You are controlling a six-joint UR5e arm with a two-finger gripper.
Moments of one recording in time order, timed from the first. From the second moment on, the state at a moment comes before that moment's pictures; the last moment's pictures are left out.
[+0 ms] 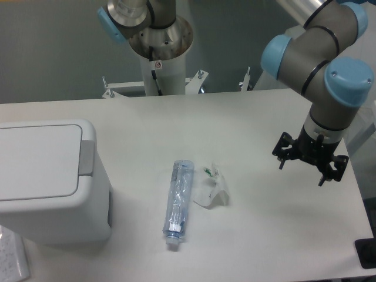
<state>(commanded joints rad) 2.73 -2.07 -1.25 -1.32 1.51 1.35</state>
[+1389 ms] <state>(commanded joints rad) 2.50 -1.95 -1.27 -1.25 1.27 0.64</state>
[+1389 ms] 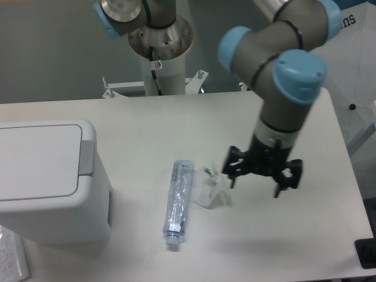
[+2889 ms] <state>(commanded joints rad) 2.34 -1.76 -1.52 -1.16 0.99 0.42</state>
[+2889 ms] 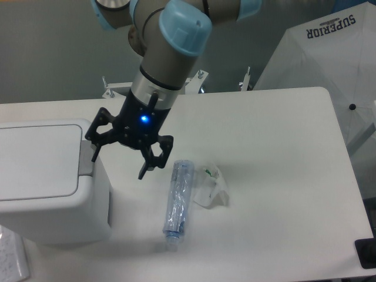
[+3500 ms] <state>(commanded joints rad) 2.33 -1.77 -1.53 -1.15 0.99 0.42</state>
